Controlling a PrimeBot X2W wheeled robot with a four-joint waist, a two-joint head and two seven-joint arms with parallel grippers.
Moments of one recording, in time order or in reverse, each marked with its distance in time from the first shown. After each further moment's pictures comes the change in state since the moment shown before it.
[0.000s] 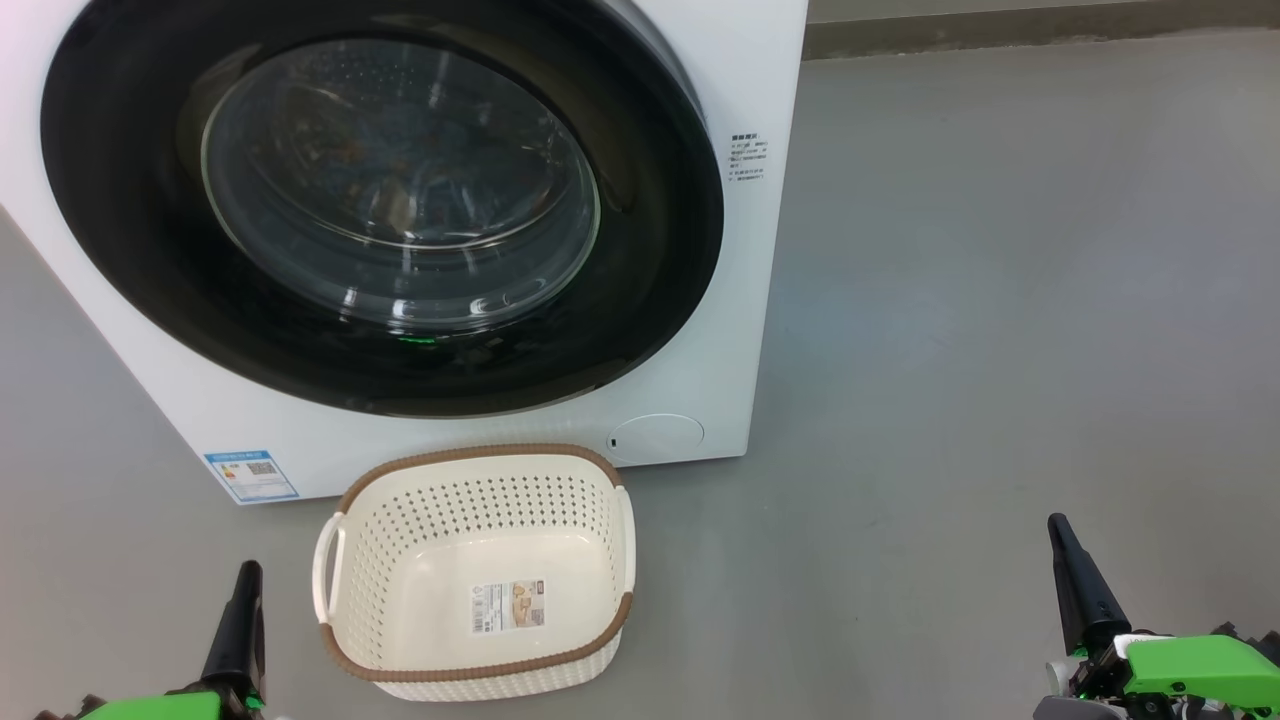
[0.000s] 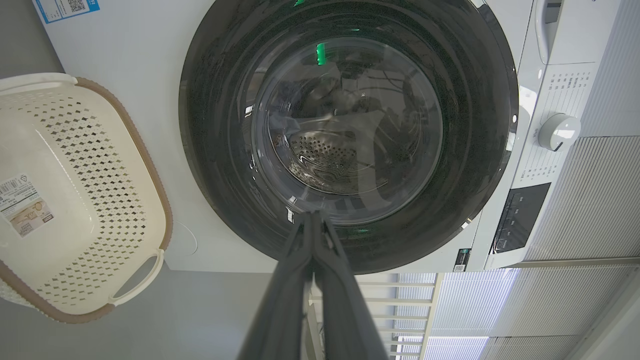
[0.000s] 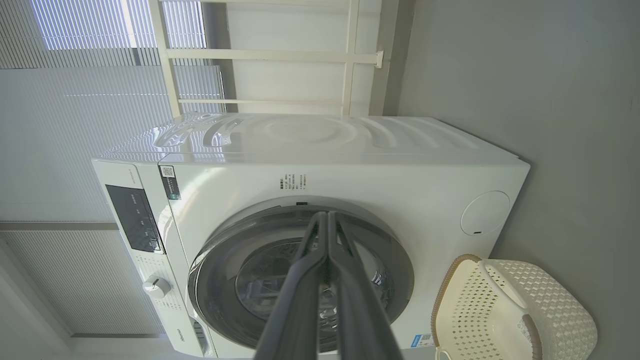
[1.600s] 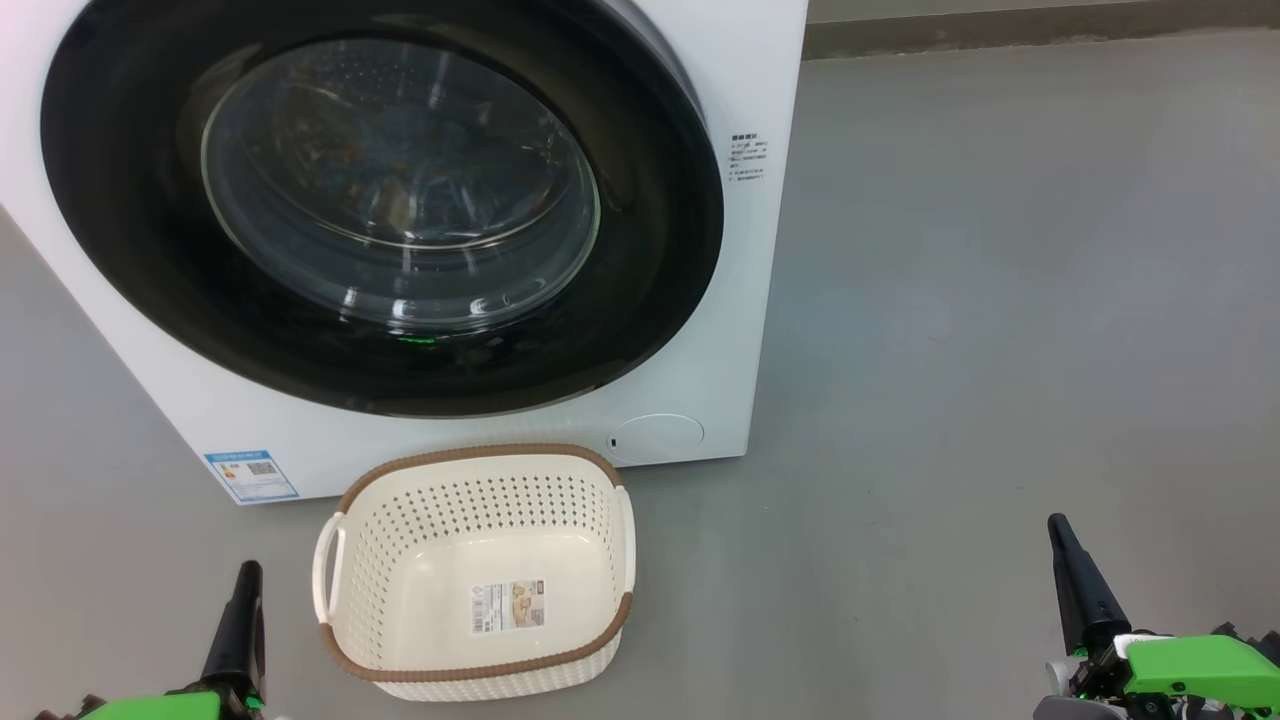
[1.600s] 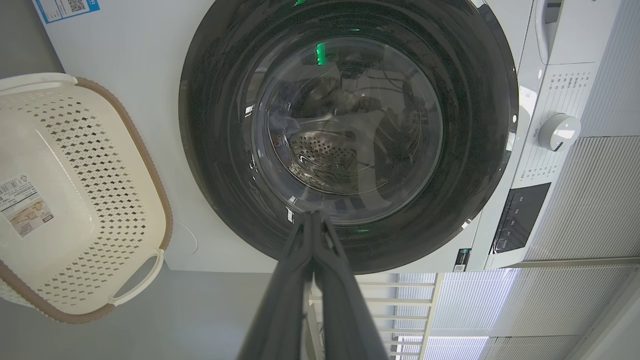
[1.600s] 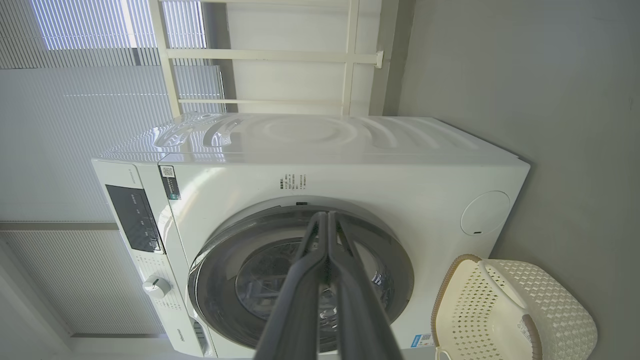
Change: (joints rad) left arm 0.000 0.000 0.000 0.000 0.000 0.000 0.000; right arm 0.000 0.000 0.000 0.000 0.000 0.000 0.000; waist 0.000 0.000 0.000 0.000
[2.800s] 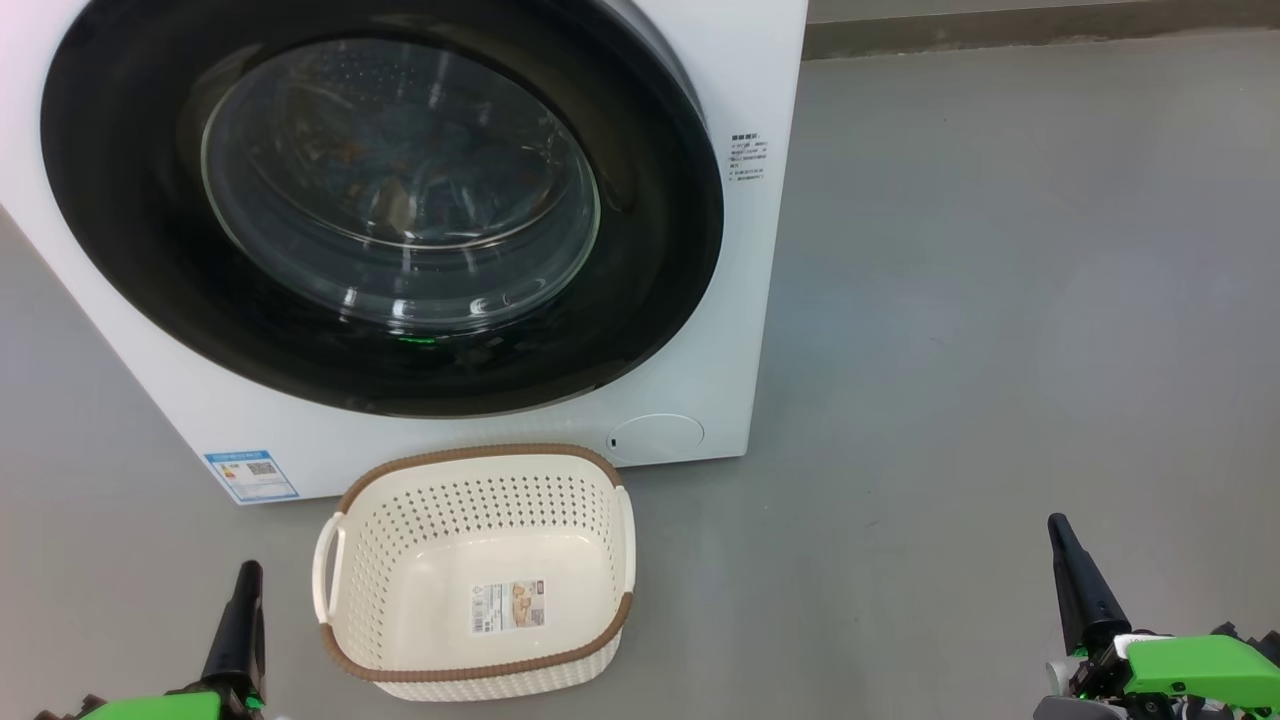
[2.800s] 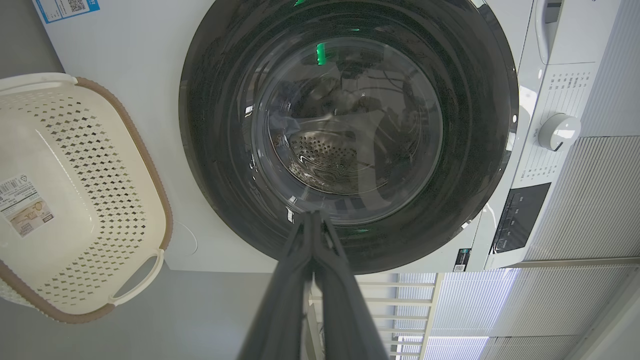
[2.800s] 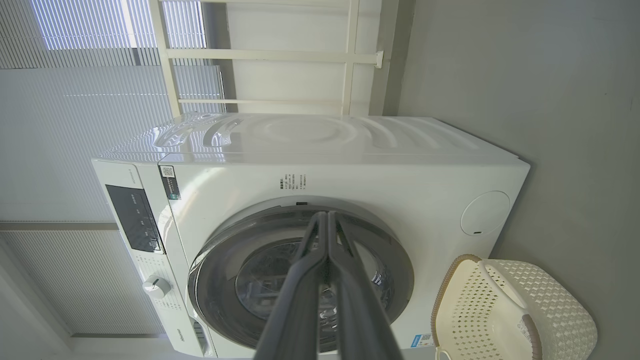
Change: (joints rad) left arm 0.000 0.000 0.000 0.000 0.000 0.000 0.000; right arm 0.000 0.000 0.000 0.000 0.000 0.000 0.000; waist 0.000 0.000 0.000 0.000
